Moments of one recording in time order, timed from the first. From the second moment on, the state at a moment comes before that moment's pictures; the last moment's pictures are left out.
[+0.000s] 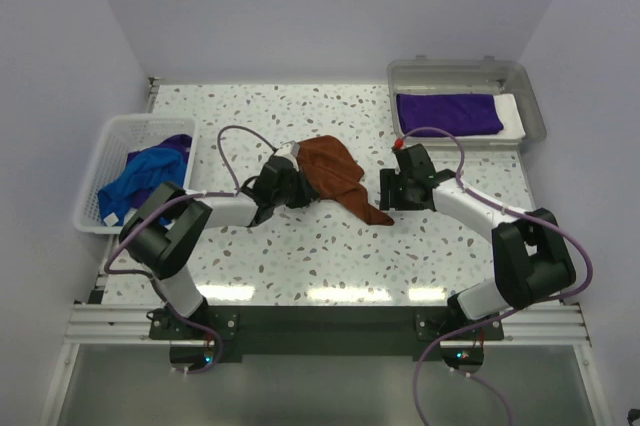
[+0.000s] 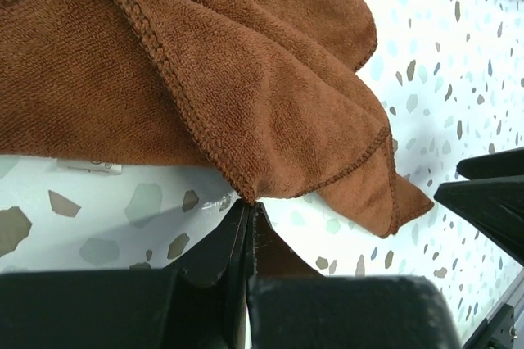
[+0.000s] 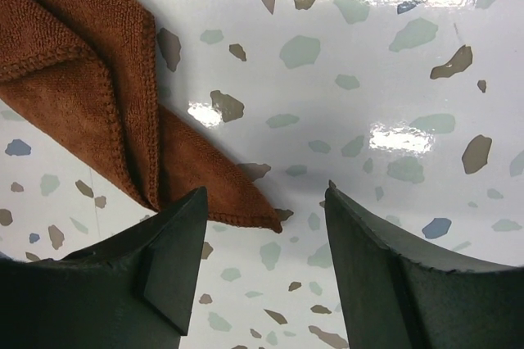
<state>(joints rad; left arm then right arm) -0.60 1.74 0.76 0.36 0.09 -0.76 0.39 1.48 0.85 -0.40 0.03 0.36</state>
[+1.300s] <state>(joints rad) -0.60 1.18 0.56 -0.56 0.03 -0.70 0.49 1.47 0.85 -0.48 -0.02 0.26</state>
